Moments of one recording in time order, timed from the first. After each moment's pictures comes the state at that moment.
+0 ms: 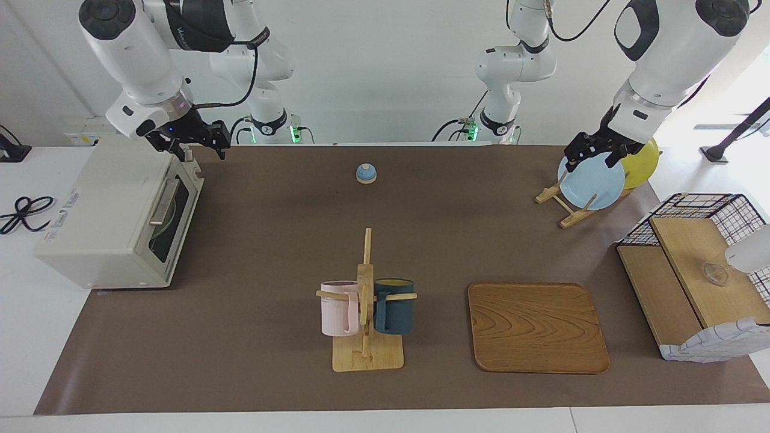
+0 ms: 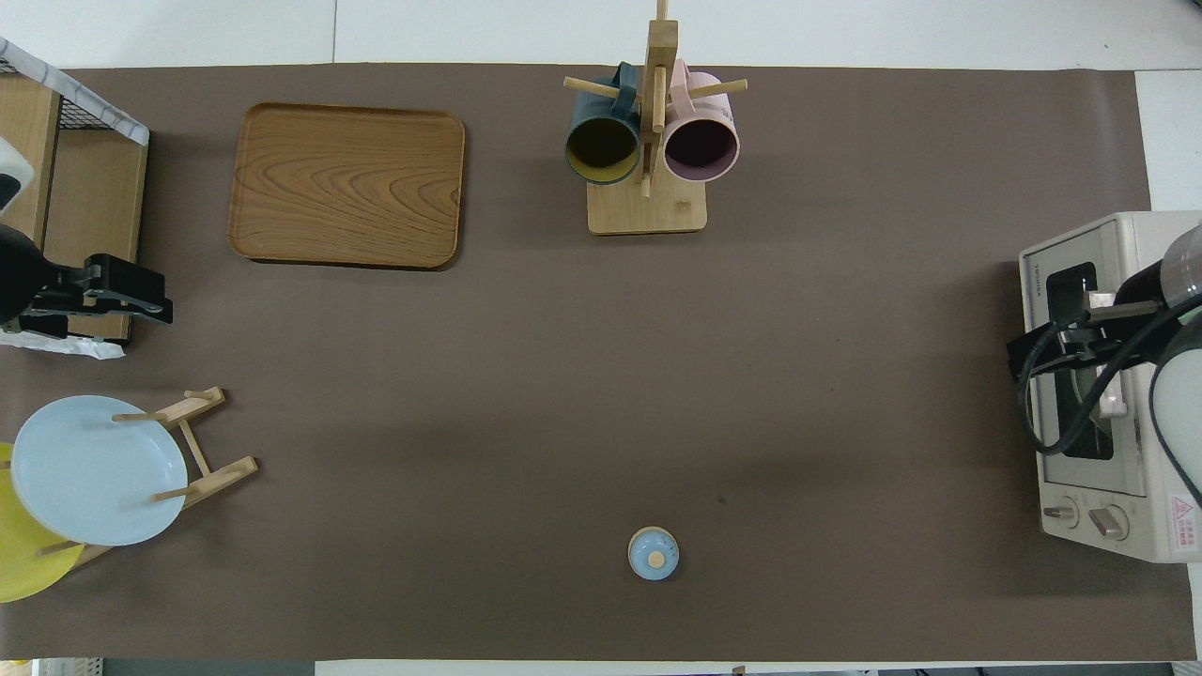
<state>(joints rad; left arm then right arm) -0.03 -0.03 -0.04 -1.65 -0.02 1.54 -0.13 -0.03 -0.07 0.06 -1.72 -0.05 1.46 -0.05</state>
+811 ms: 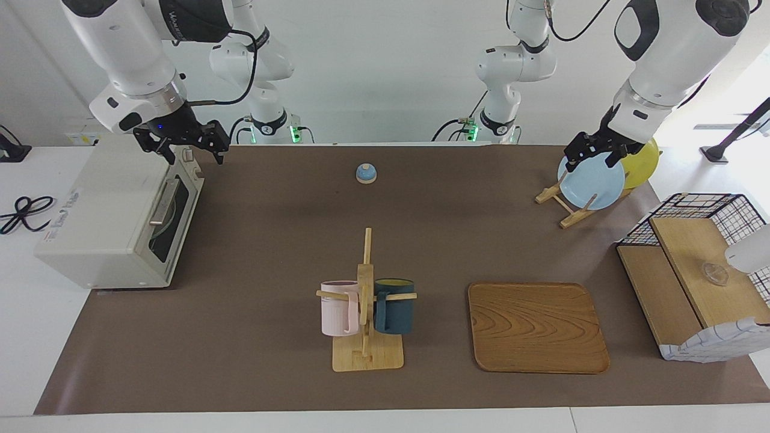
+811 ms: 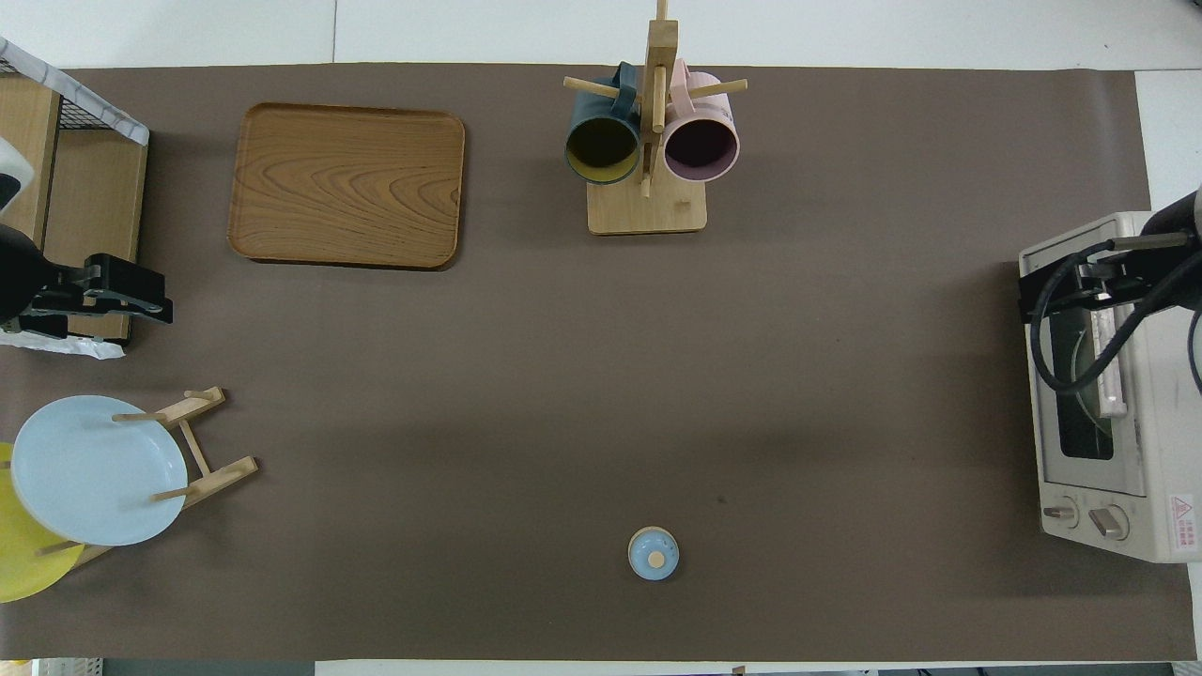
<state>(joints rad) -0.03 -0.03 -0.04 -1.65 -0.02 1.54 -0.13 -0.01 0.02 0.04 -1.54 -0.05 1.44 0.01</state>
